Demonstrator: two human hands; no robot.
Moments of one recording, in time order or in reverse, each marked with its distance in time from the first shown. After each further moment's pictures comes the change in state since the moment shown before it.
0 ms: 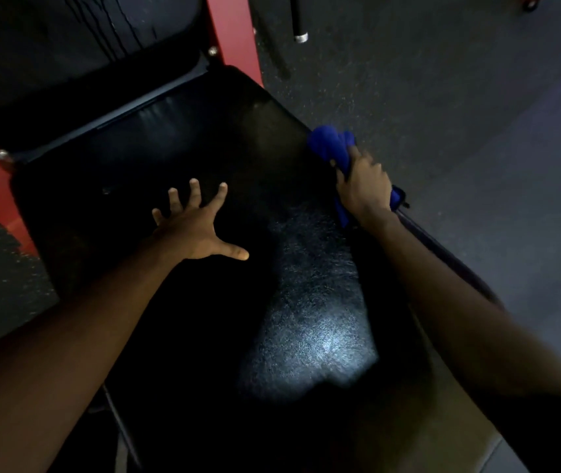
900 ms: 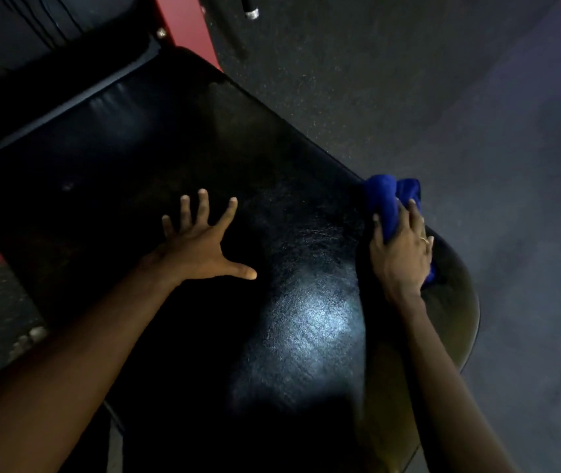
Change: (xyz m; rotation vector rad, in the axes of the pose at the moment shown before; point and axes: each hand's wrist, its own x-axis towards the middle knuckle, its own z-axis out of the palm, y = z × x) left_hand -0.042 0.046 0.041 0.142 -0.049 0.184; right_hand -0.172 0.077 -0.027 0.012 0.142 0.481
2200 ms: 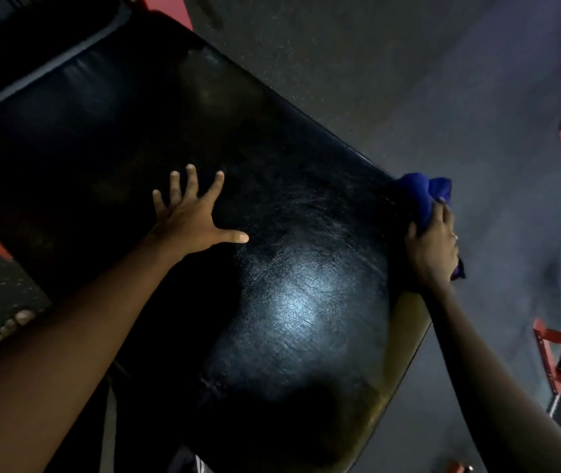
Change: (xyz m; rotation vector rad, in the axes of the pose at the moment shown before) left_hand -0.014 -0.003 0.019 -0.047 0.136 0.012; right_hand -0.030 0.084 -0.034 -0.064 0.056 0.109
